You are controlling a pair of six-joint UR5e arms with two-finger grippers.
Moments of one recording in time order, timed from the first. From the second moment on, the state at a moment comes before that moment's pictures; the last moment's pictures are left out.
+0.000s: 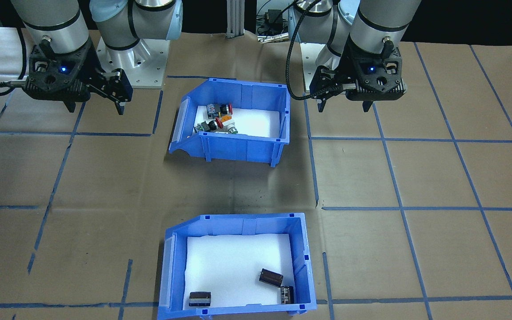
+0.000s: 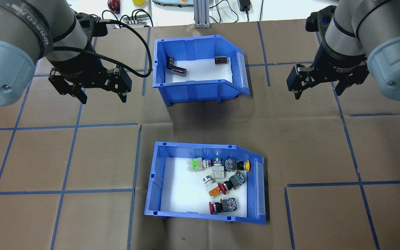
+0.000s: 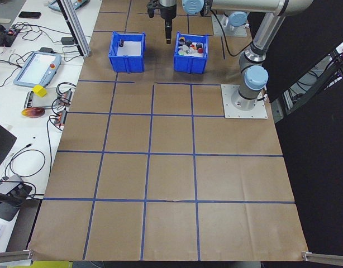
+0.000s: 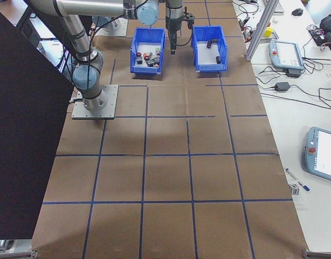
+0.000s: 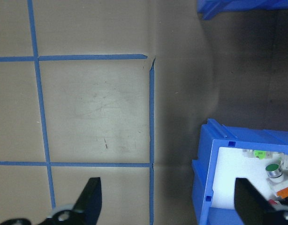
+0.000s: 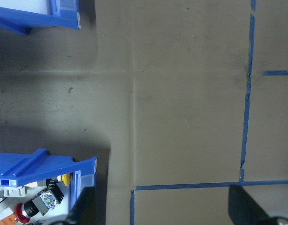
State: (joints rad) left arm -1.62 -1.54 -1.62 -1.56 1.60 -0.07; right arm 1.56 -1.64 1.70 -1.64 -1.64 -0.05
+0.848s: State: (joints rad) left arm -1.63 -1.47 -1.74 -1.53 1.58 -0.09; right arm 1.57 -1.44 1.52 -1.64 -1.63 -0.62
